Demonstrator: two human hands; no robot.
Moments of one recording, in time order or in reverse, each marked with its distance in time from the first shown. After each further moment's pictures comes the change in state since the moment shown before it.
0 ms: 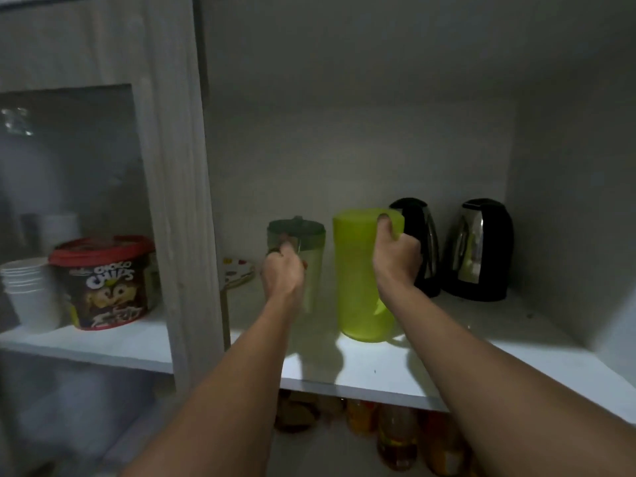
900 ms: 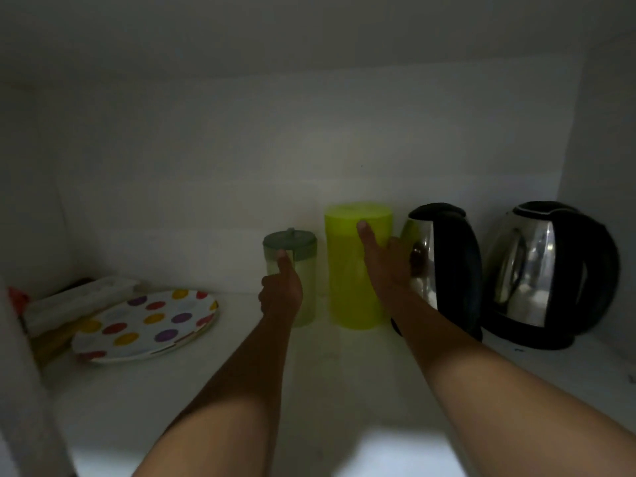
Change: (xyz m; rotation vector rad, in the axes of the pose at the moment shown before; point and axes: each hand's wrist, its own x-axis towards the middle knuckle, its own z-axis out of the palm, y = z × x) left_hand 0.196 -0.068 0.138 0.253 -0.126 -0.228; right_hand 0.160 0.074 0.148 -0.009 -0.234 0.163
